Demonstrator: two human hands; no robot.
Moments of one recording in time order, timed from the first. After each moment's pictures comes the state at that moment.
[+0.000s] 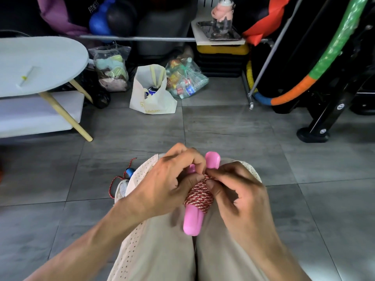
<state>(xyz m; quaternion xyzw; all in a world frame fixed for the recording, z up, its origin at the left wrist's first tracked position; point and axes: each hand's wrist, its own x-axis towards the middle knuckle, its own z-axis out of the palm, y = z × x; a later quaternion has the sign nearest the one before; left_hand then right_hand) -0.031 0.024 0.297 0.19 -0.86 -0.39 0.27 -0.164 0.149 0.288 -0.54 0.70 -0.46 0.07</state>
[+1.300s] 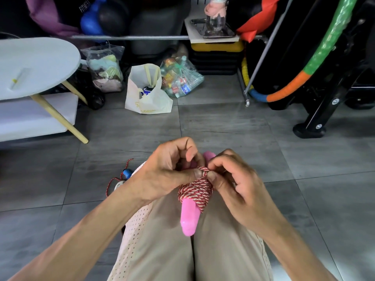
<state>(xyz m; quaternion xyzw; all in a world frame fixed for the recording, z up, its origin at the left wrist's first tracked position) -0.053 0.014 0.306 0.17 -0.65 -0.72 0.17 -0.196 0.139 0.293 -0.59 0.64 -0.45 0.20</state>
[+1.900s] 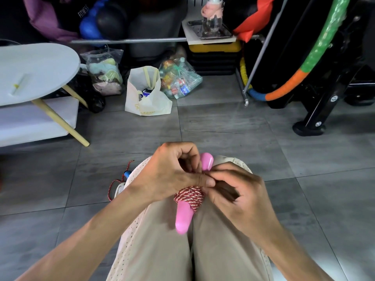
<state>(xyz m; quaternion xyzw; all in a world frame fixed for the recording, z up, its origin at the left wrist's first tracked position) -0.060 0.020 0.309 0.28 -0.75 -0.58 0.18 -0.189 0.153 0.285 -0.61 0.64 -0.46 0.11</state>
